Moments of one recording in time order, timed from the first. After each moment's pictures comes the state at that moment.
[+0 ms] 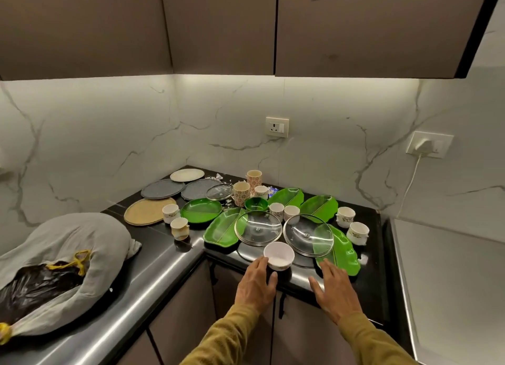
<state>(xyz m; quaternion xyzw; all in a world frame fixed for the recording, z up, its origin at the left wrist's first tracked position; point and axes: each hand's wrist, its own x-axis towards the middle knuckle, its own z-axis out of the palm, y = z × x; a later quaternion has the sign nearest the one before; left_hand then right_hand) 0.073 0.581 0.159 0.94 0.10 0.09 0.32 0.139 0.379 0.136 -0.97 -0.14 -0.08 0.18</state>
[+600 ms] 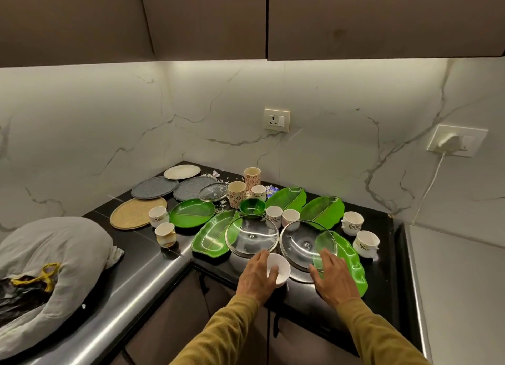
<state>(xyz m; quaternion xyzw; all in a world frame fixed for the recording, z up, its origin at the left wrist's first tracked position) 0.179 0.578 0.146 0.94 0.11 0.06 0.32 0.251 0.381 0.131 -0.97 -0.16 -0.06 0.19</state>
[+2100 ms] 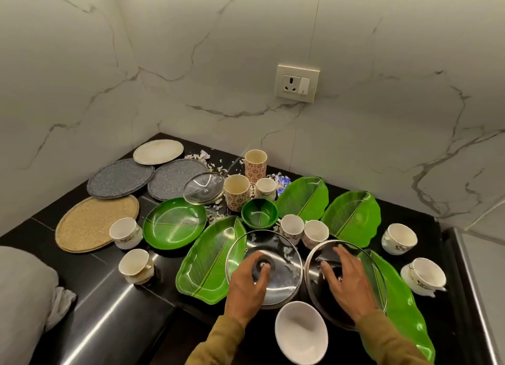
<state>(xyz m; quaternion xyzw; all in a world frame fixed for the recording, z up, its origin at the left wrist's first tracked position) 0.314 0.689 0.087 0.84 0.15 0.11 0.50 0.399 0.454 0.075 -0.95 -0.10 -0.04 0.28</state>
